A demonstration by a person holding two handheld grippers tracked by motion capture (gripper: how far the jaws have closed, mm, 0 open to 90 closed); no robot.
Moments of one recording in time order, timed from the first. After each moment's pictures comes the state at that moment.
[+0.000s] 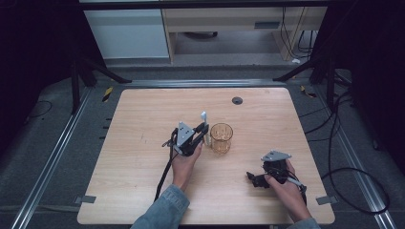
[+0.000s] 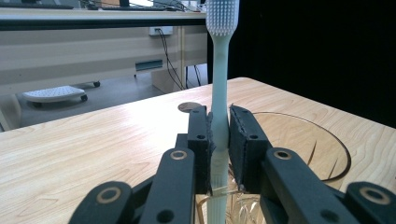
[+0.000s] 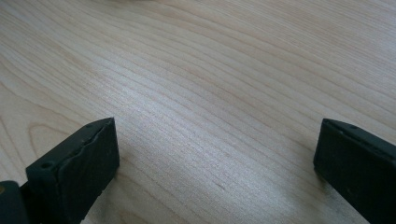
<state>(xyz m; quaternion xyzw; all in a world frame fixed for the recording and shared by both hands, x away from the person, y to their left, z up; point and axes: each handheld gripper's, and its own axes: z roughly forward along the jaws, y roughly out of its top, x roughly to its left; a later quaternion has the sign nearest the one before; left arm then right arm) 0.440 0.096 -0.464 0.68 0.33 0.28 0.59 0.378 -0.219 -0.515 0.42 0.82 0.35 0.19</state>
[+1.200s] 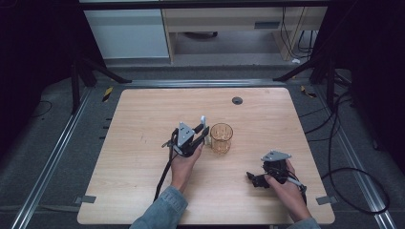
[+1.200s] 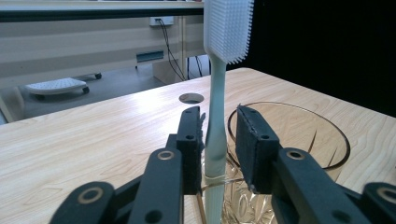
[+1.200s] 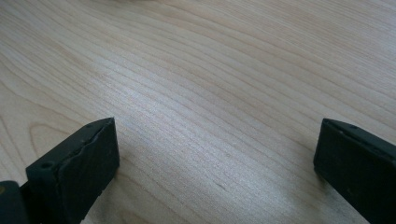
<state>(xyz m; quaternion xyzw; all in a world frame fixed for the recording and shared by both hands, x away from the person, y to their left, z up) 0.438 0.097 -0.461 0.69 0.34 0.28 0.57 0.378 -0.219 -0.515 0.42 0.82 0.35 0.18</state>
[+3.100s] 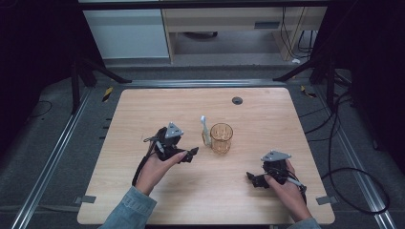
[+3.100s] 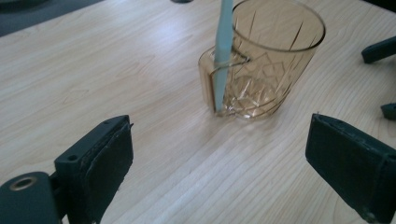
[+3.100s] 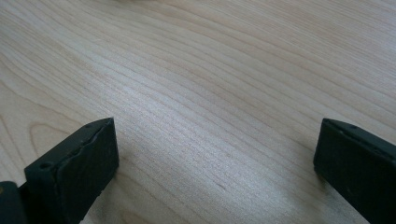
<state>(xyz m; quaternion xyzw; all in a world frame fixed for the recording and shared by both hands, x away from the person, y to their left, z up) 0.419 0.145 -0.422 0.83 0.35 0.18 0.40 0.378 -0.219 -0.515 0.43 0.82 0.35 0.18</state>
